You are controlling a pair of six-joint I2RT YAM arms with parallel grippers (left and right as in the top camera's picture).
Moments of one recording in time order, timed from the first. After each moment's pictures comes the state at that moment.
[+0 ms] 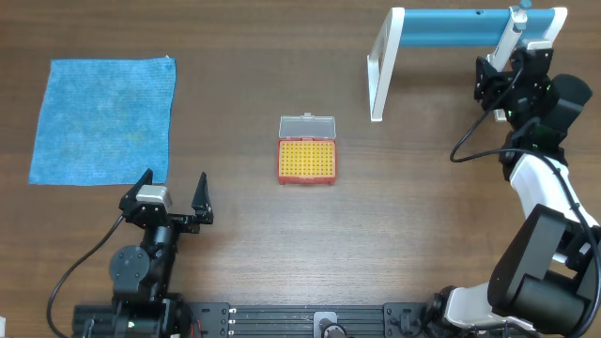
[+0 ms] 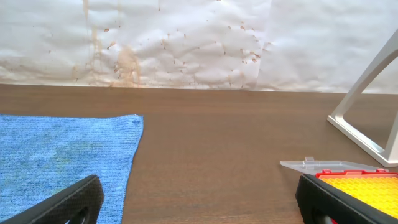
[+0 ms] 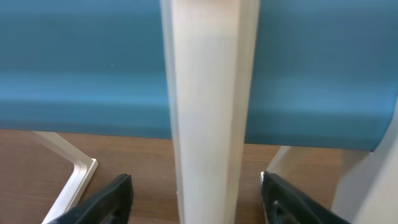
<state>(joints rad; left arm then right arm) -0.02 0.01 0.01 -0.07 0.07 -0.08 -0.42 1.65 0.89 0.45 -0.52 -0.12</state>
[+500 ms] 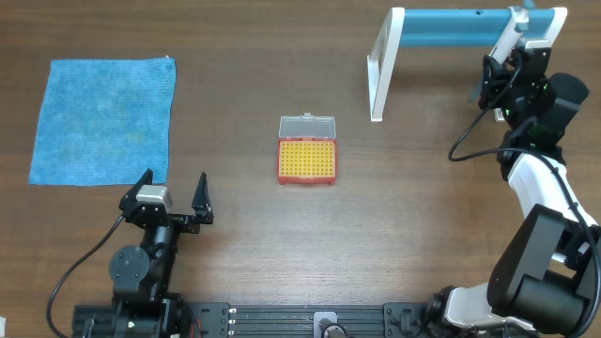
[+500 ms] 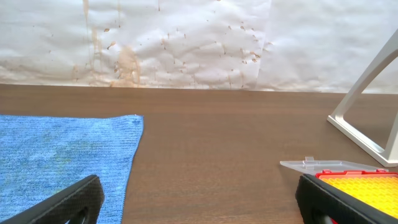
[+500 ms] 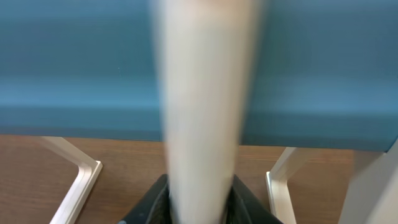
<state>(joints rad) -0.02 0.01 0.01 -0.07 0.07 -0.08 -0.40 1.65 0.89 0.45 -0.51 -0.10</state>
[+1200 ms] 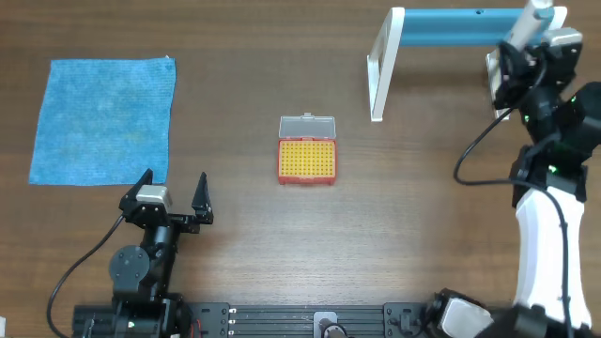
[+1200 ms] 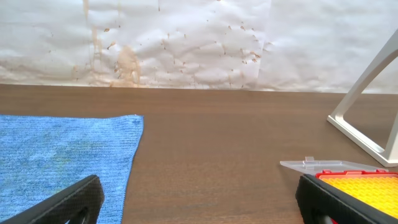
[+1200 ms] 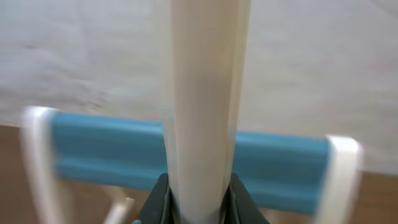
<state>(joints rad) -0.02 0.01 0.01 -0.07 0.07 -0.08 -0.40 1.29 0.89 0.31 -0.64 -0.08</state>
